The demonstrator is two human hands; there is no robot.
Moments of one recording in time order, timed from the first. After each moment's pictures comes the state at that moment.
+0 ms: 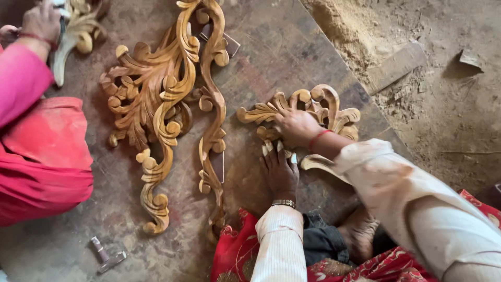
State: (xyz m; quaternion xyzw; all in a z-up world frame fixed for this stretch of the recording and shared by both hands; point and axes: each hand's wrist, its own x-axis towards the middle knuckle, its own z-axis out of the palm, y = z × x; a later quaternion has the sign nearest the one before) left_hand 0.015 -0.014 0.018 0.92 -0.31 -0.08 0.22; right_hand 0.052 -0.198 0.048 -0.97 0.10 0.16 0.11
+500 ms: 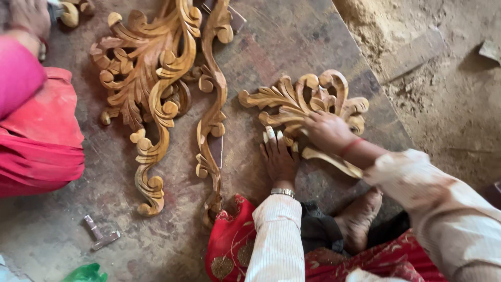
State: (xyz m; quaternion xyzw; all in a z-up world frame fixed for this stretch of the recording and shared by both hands) left_hand 0.006 -0.004 0.009 0.92 -0.29 -0.13 0.21; right_hand -0.027 -0.192 0.059 -0.97 0.08 0.11 0.18
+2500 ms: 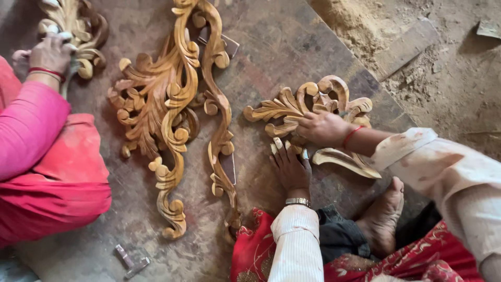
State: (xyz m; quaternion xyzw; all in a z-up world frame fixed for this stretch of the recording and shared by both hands) left_hand 0.009 -0.008 0.012 0.92 -0.32 -0.09 0.21; right_hand 0.015 -0.207 0.071 -0.97 -0.08 0.19 0.15
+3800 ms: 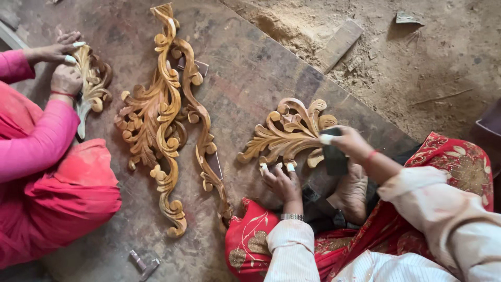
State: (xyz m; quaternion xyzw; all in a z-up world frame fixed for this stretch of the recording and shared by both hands) left_hand -0.074 0.041 0.036 0.94 -0.24 -0.08 0.23; right_hand -0.201 -0.172 0.061 -0.48 0.53 -0.05 0.70
